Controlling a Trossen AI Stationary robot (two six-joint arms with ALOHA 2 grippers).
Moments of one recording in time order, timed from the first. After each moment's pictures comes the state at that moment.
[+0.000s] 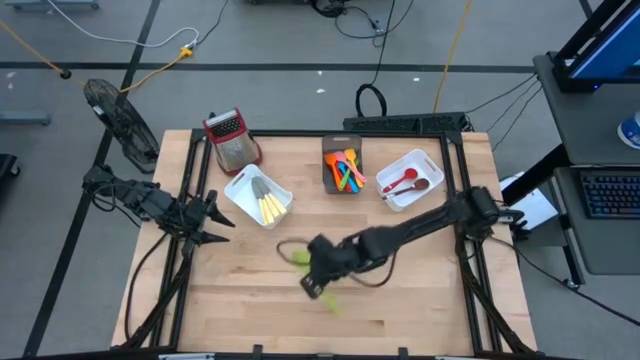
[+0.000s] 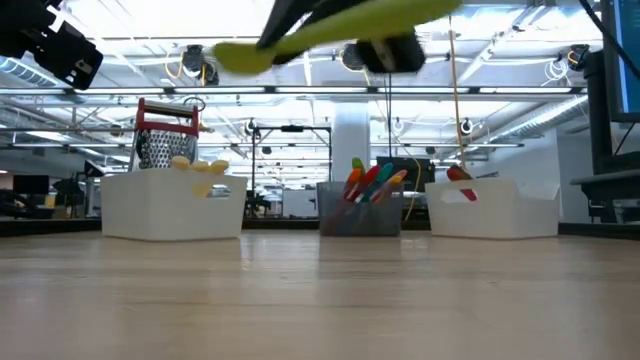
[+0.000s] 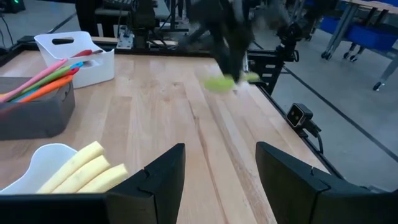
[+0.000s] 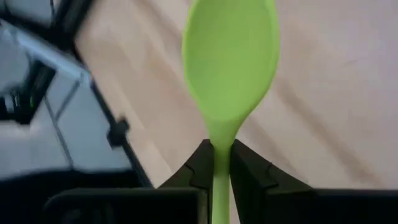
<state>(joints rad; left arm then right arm) -0.43 0.15 0.37 -0.48 -0.14 -0.19 0.34 1.97 1.66 -0.59 0.03 1.15</state>
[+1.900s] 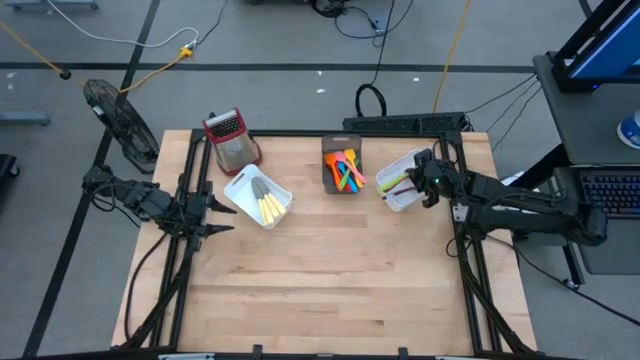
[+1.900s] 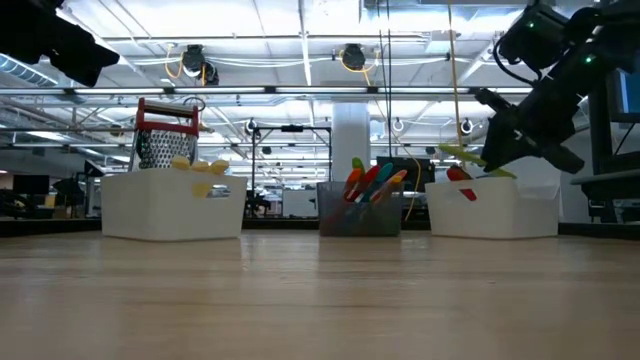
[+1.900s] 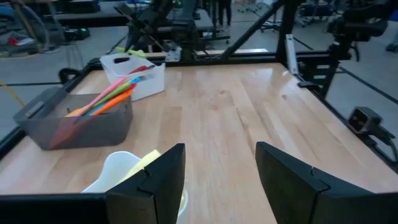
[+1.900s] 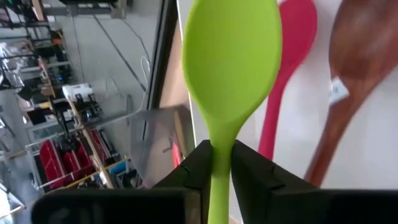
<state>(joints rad) -0.43 0.15 0.37 -0.47 -0.33 -0.08 -0.42 0.75 0.41 -0.39 0.36 2.04</state>
